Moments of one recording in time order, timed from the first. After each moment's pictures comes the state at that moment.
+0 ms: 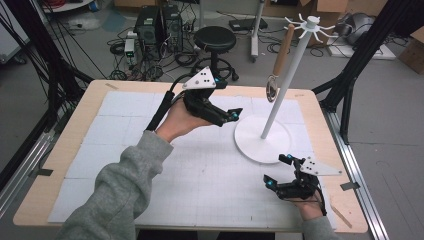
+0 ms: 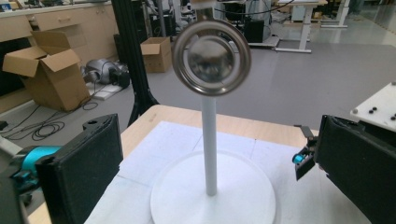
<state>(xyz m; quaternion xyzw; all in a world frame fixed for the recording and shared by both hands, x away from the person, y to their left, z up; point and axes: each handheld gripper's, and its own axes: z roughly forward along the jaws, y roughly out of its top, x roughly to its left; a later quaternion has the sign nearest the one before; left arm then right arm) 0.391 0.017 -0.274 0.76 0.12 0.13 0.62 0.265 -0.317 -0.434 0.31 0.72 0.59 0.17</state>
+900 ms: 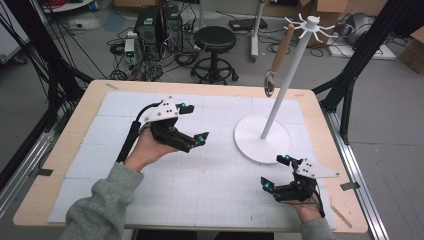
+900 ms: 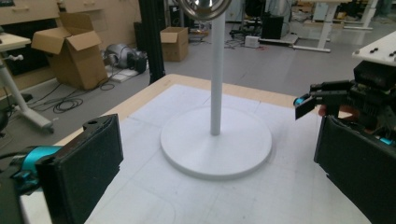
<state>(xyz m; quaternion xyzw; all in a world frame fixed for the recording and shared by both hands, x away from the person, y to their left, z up) 0.347 0.097 -0.330 0.75 0.17 0.15 0.62 0.258 -0.308 -0.429 0.30 0.73 0.58 0.18</state>
